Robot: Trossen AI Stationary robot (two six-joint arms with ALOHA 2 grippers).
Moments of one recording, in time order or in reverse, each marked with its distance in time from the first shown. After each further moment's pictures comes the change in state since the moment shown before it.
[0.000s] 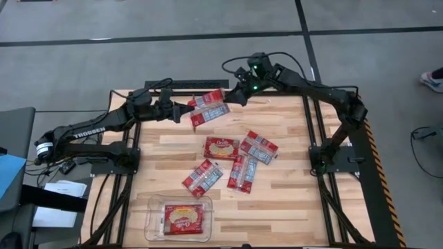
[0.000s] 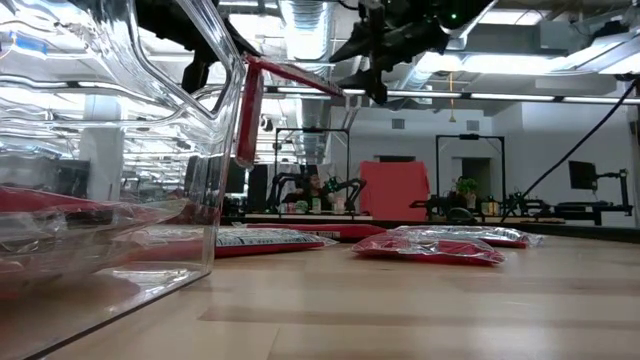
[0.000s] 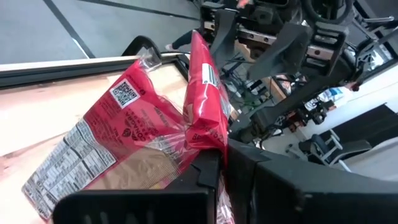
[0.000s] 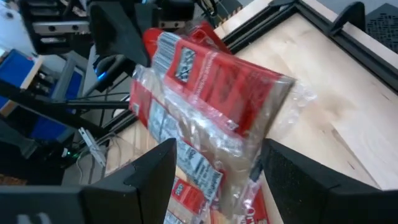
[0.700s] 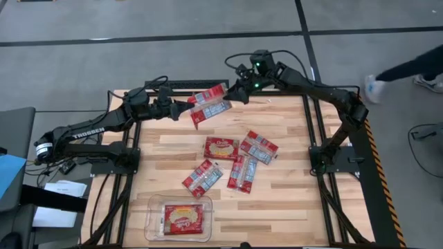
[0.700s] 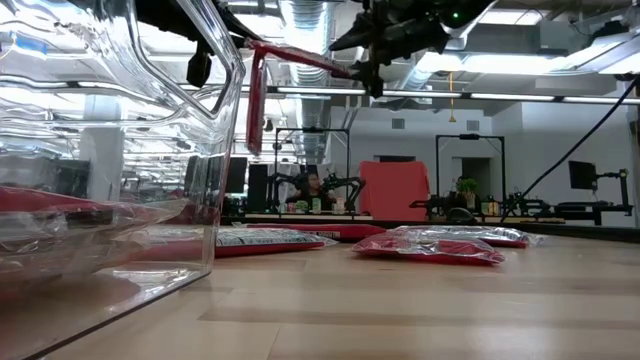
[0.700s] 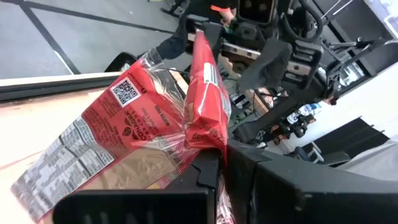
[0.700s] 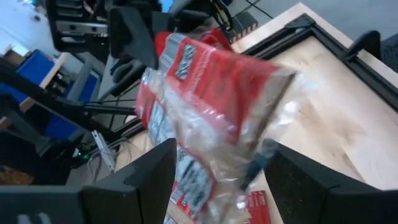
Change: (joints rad) left arm 0.000 -0.010 0.001 0.079 -0.001 -0.036; right arm -0.019 -0.007 0.001 0.062 -0.056 -0.020
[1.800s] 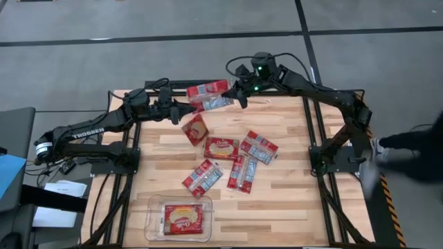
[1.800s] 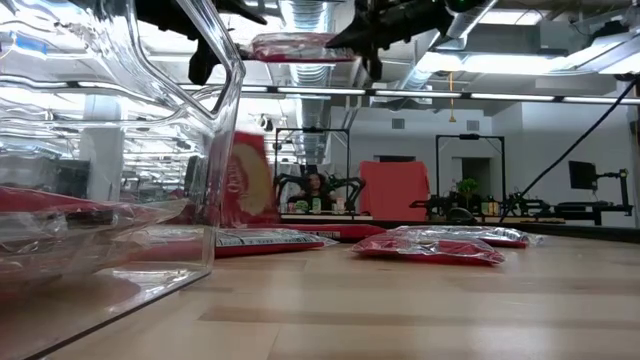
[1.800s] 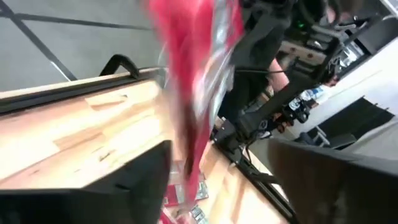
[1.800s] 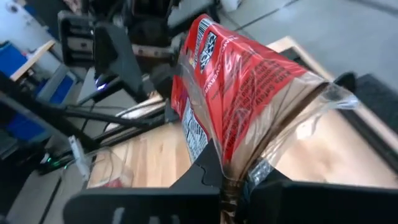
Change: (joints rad) left arm -0.019 0.000 0.000 -0.007 0.015 0.088; right arm 0.063 -0.062 0.000 0.034 0.155 -0.051
